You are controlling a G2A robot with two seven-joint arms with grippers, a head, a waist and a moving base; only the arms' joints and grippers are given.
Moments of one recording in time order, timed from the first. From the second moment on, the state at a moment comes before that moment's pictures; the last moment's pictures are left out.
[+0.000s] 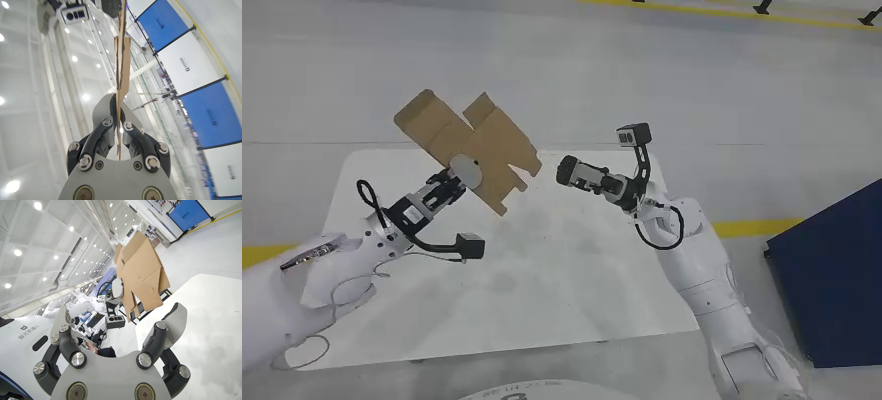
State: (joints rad) left arm 0.69 -0.63 -0.21 -1.88 2.76 0.30 -0.31; right arm -1.31 -1.03 1.36 -1.56 0.51 -0.60 0.96
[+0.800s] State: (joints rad) left arm 0.80 -0.81 -0.35 -1.71 2.50 0.45 -0.18; right arm -1.21 -1.07 1.20 -1.55 0.37 -0.50 0.78
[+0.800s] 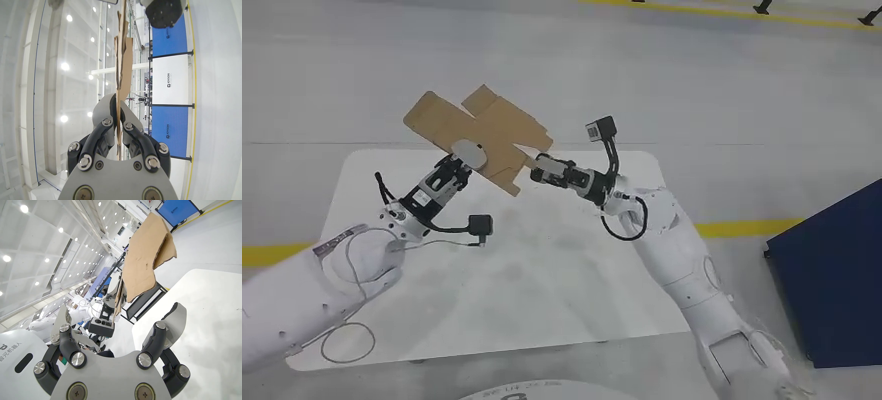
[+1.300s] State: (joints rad) left arm 0.87 -0.86 -0.44 -1.69 2.56 0.41 -0.14; right arm -1.18 -1.09 1.15 -1.51 0.37 -0.52 0.79
